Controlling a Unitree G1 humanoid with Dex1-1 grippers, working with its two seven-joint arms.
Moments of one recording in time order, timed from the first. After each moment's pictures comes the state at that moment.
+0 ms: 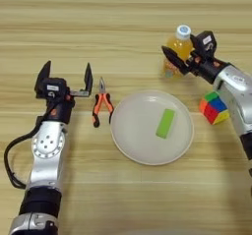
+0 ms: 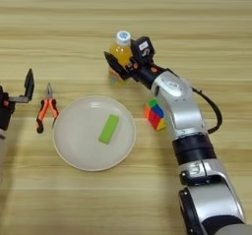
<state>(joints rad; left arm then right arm) -0.16 0.12 0.11 0.36 -0.06 -0.52 -0.11 -0.54 -0.21 0.06 0.22 0.18 0.06 0.54</state>
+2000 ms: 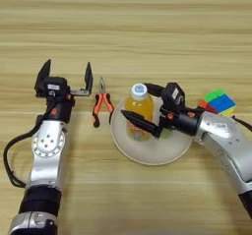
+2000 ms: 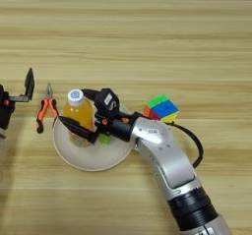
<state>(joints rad) -0.16 0.12 0.11 0.36 -0.05 -0.52 -0.10 -0.18 -0.21 0.31 -0.16 0.26 0.21 0.71</state>
